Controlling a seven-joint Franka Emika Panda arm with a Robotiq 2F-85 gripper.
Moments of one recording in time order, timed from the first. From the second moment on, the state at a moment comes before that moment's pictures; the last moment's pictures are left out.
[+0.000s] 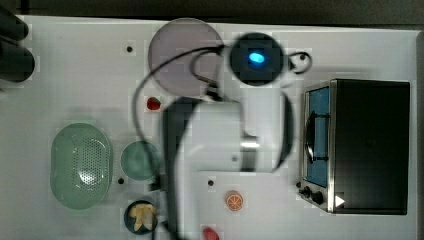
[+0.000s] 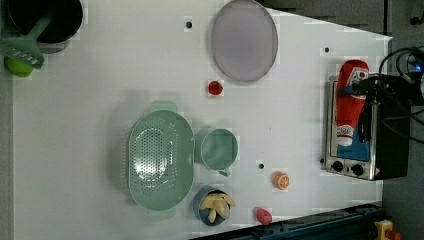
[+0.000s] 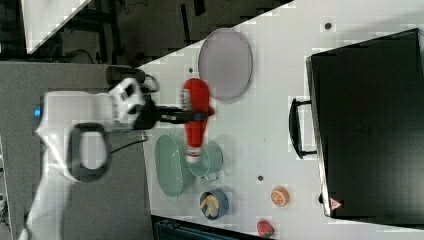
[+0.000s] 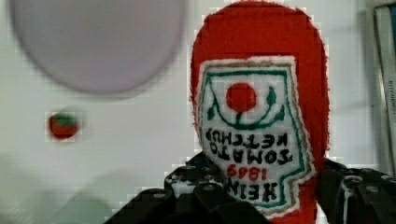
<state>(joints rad) -0.51 0.10 0.44 -1.97 -0.09 0.44 -0.52</state>
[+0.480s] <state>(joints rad) -0.56 0.16 0.40 -2.25 -0.09 0.74 -0.54</state>
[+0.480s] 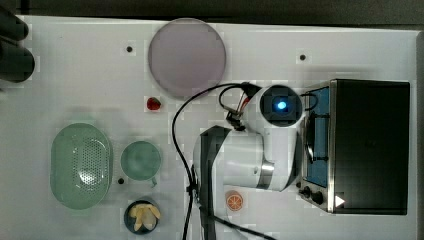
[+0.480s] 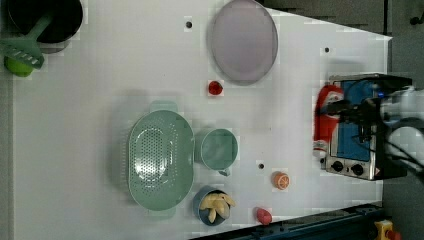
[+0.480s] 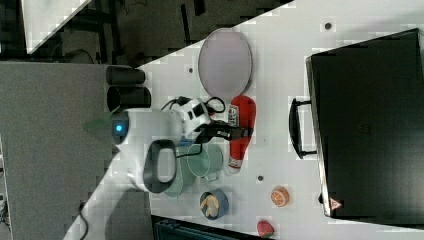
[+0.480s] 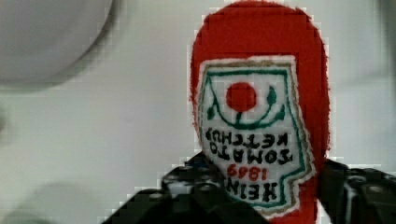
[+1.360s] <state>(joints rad) -0.50 0.43 0.41 -2.32 -0.08 0.95 -0.54</state>
